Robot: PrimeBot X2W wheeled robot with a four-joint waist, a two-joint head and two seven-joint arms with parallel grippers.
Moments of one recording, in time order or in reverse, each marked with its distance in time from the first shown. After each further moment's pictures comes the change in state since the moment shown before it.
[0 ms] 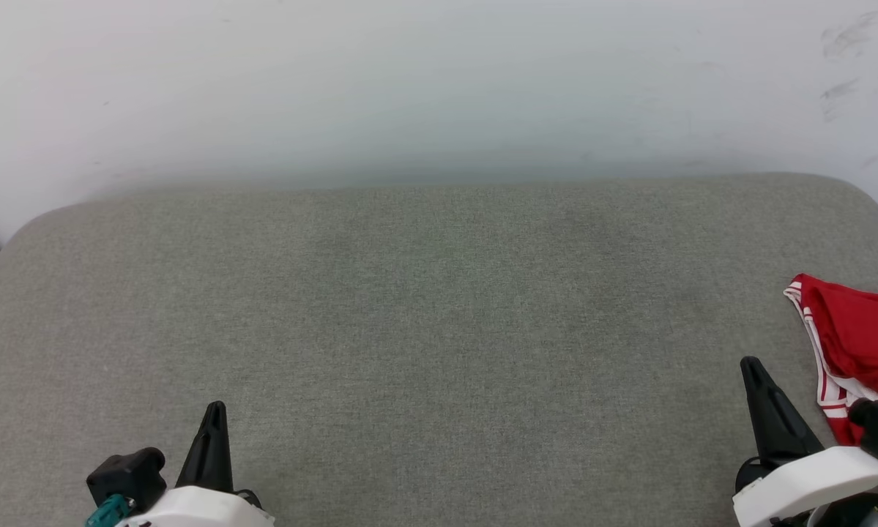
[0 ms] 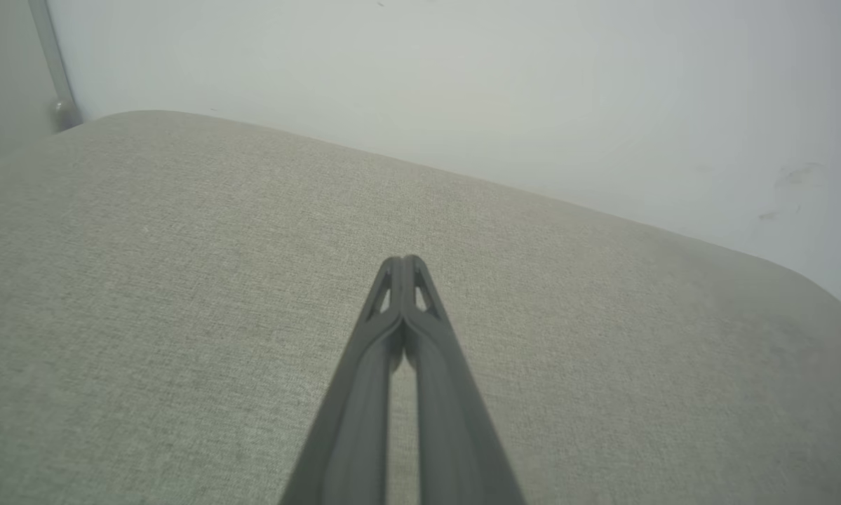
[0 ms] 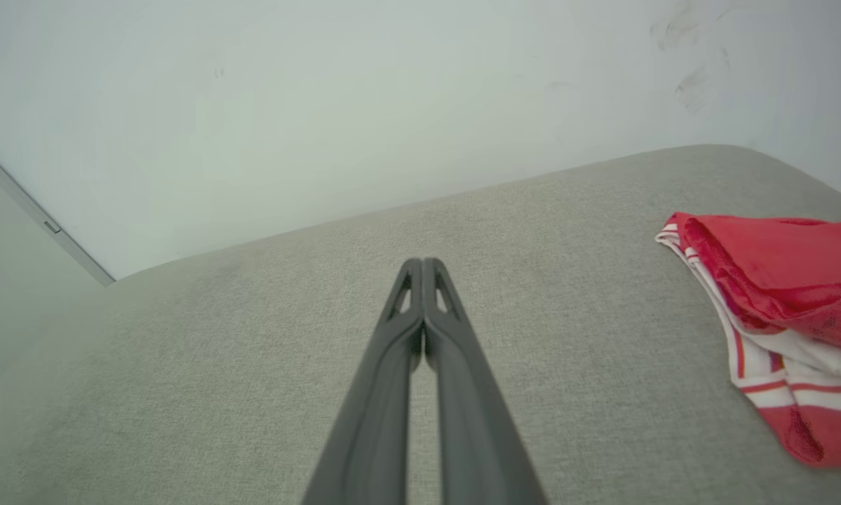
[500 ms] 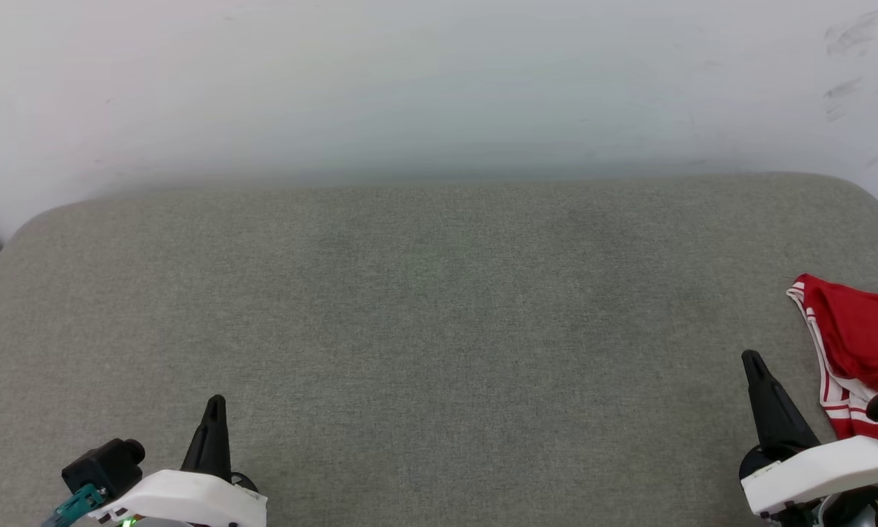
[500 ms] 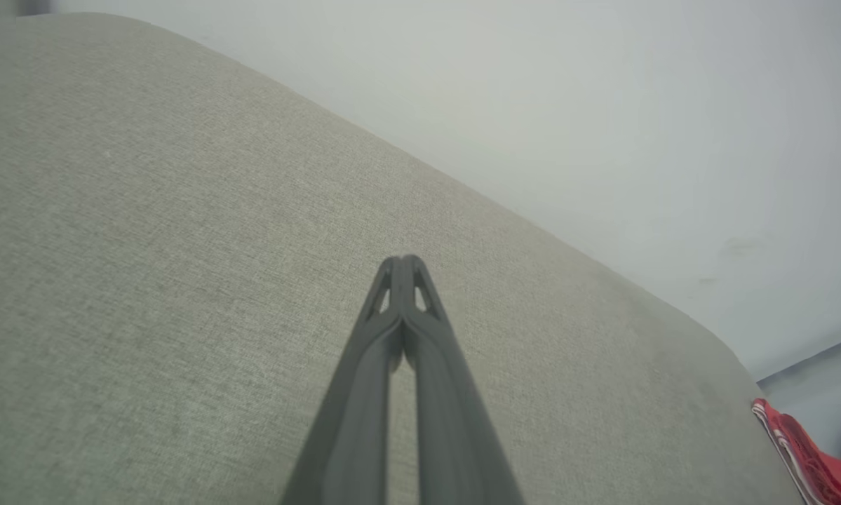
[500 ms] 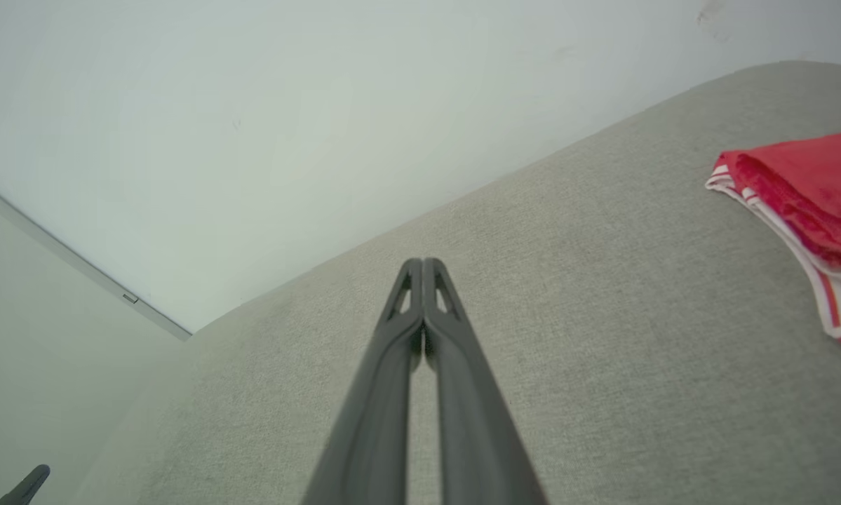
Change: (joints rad) left arm -0.033 -0.031 0.047 0.016 -0.225 -0.039 0.064; right arm -0.030 0.007 -0.011 0.047 0.250 0.000 0.017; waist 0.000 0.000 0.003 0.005
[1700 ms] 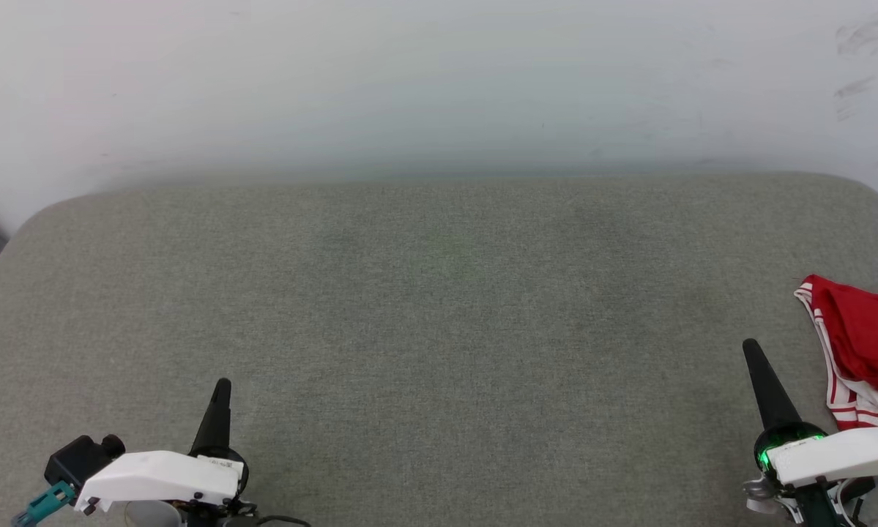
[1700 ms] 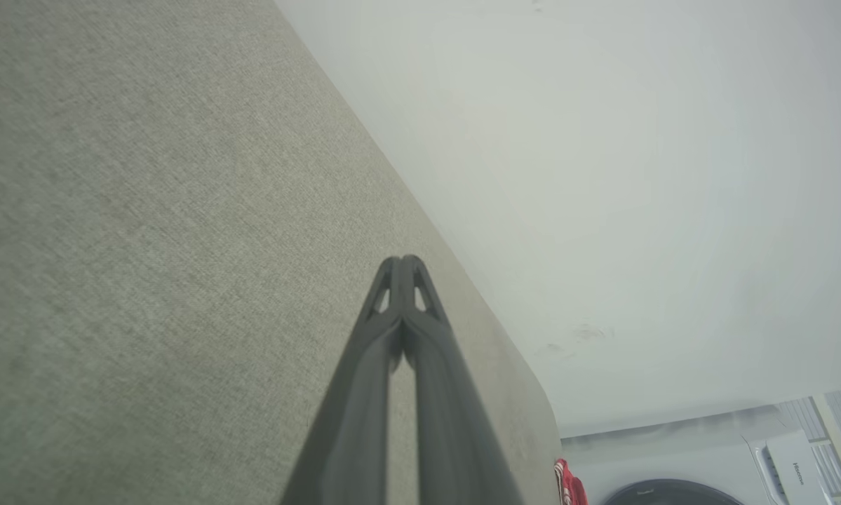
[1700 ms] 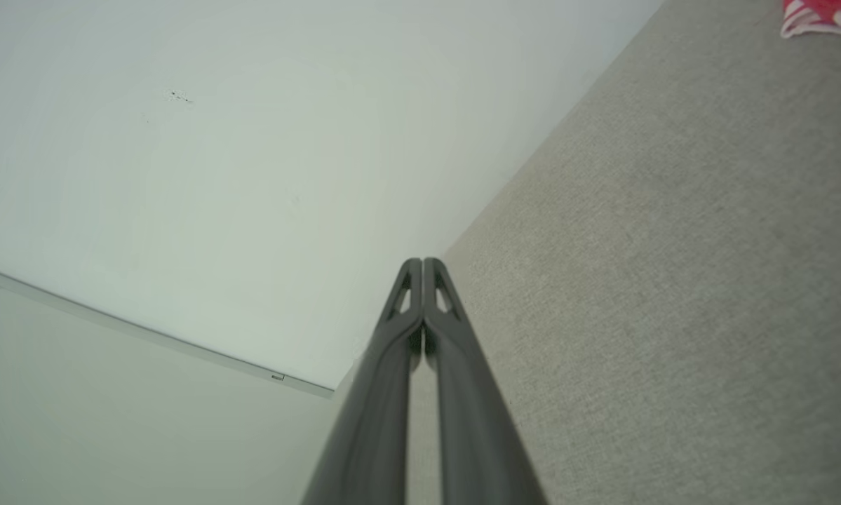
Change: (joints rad) left arm -0.051 -0.059 0.092 0.029 -0.412 -0.080 0.119; right arm -0.058 0.018 -0.023 0.093 0.459 0.000 0.031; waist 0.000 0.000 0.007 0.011
